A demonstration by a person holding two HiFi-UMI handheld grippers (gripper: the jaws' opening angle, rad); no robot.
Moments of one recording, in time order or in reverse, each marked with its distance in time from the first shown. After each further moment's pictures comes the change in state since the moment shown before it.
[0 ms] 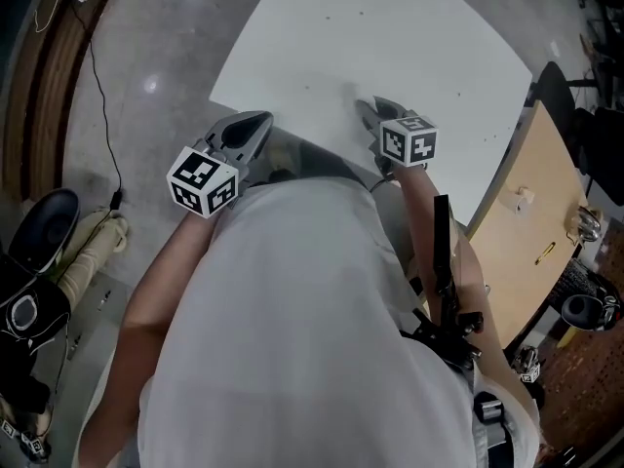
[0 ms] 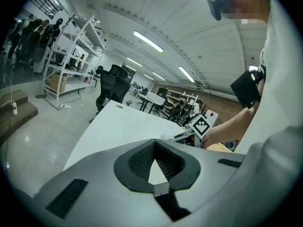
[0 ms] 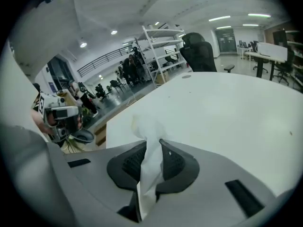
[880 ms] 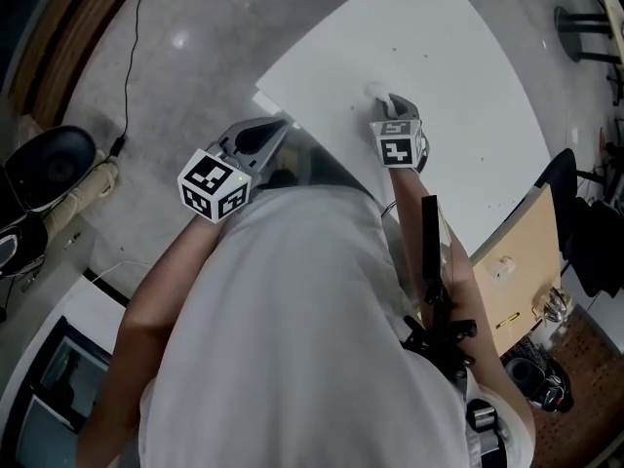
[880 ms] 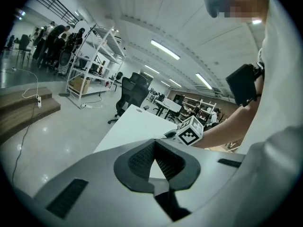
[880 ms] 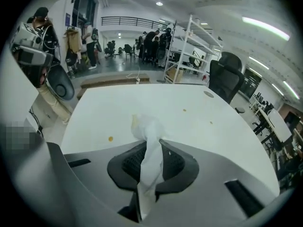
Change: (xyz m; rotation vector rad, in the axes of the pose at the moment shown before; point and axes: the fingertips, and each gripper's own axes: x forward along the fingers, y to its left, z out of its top) left arm -0.069 0.029 -0.008 -0.103 -0.099 0.195; right arm 0.084 0.026 0.046 -0.565 0.146 -0.254
